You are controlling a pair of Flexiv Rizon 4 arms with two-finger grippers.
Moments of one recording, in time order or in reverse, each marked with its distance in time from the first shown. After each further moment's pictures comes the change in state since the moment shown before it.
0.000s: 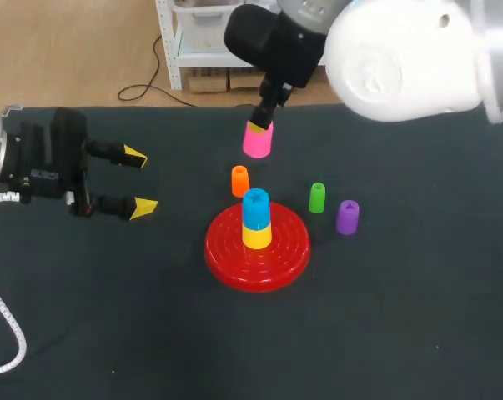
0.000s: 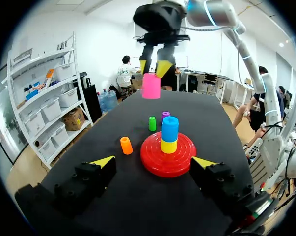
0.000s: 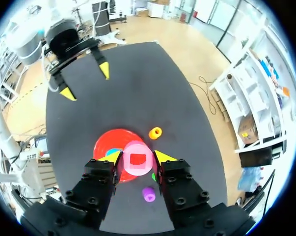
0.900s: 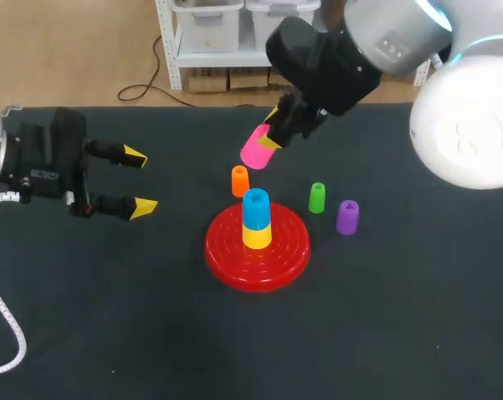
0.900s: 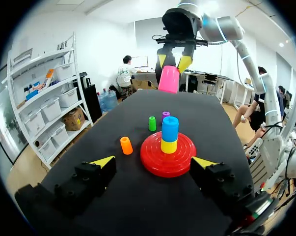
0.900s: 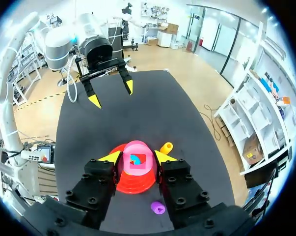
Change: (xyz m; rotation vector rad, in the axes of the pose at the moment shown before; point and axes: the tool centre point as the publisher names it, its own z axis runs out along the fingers) left arm 0.000 0.000 0.000 0.000 0.000 0.000; right arm 0.015 0.030 -0.016 -0.041 -0.292 -0.055
